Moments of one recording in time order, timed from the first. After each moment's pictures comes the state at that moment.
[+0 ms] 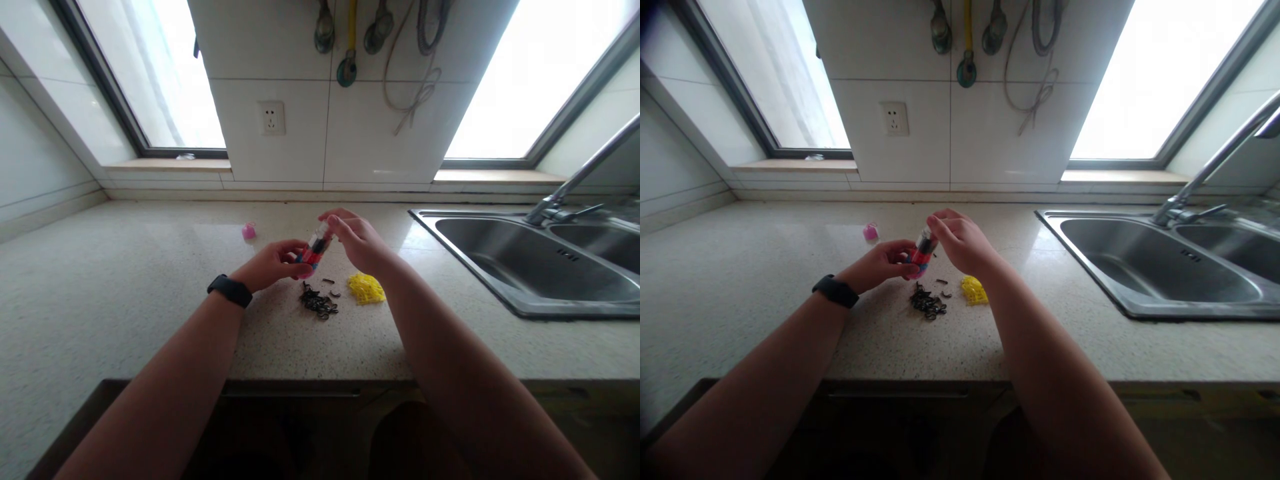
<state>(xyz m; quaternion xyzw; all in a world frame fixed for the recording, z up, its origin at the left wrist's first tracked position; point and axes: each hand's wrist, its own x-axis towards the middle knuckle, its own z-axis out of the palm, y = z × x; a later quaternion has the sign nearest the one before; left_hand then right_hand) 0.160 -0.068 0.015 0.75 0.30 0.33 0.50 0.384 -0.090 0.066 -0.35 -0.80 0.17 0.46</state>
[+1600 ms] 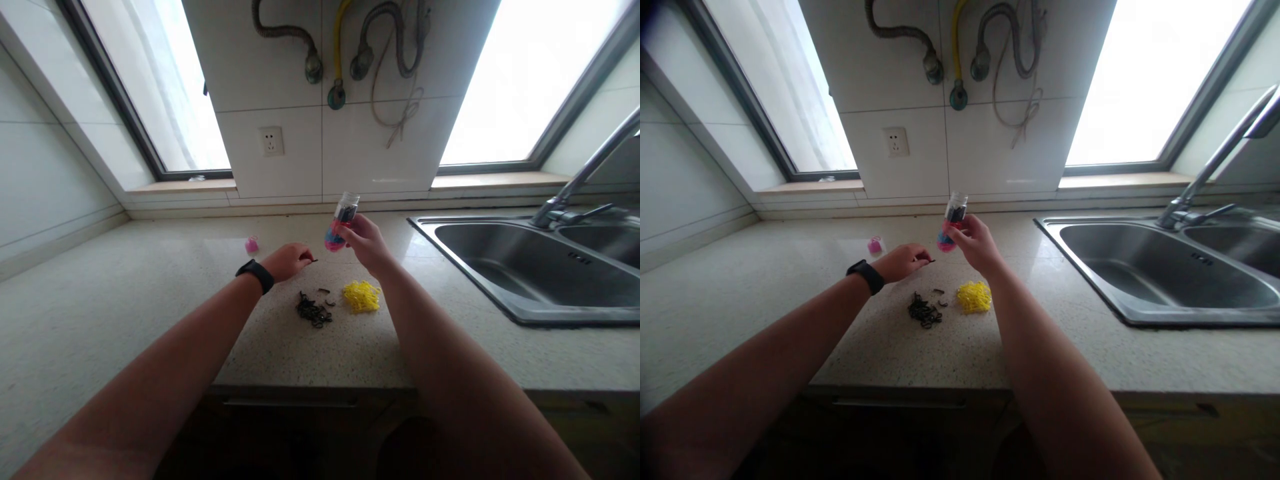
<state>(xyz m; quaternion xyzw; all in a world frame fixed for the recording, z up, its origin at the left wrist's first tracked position) 0.193 -0.021 0.026 0.91 0.38 0.15 0.07 0.413 -0.059 0.048 -0.35 -0.63 0.33 0.61</state>
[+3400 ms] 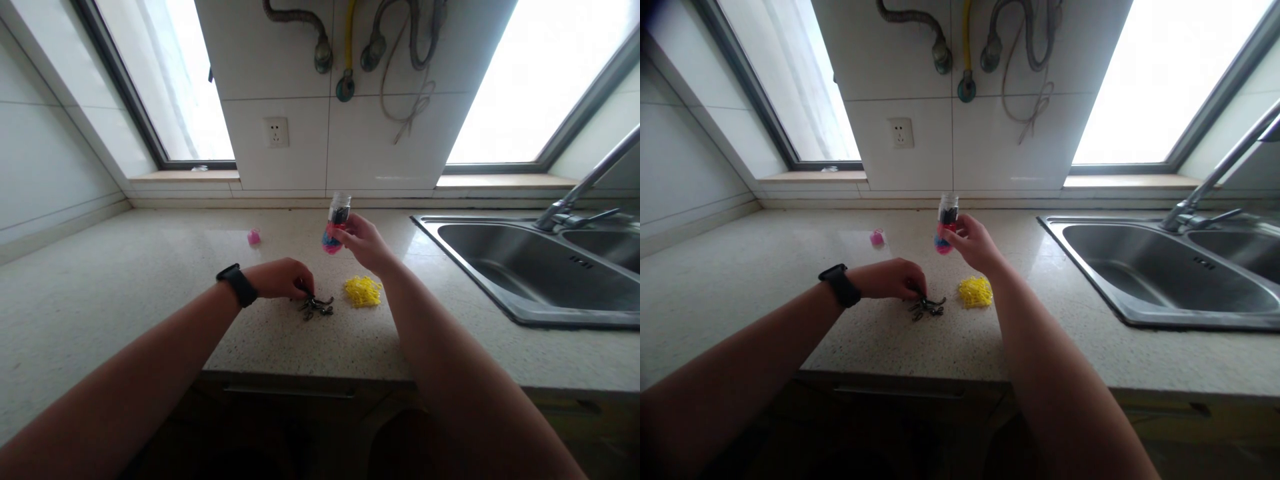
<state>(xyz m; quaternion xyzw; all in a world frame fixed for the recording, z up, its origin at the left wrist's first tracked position) 0.176 -0.084 0.047 0.93 0.29 0.04 0.24 0.410 -0.062 0.043 -0.34 -0.70 0.32 0.55</state>
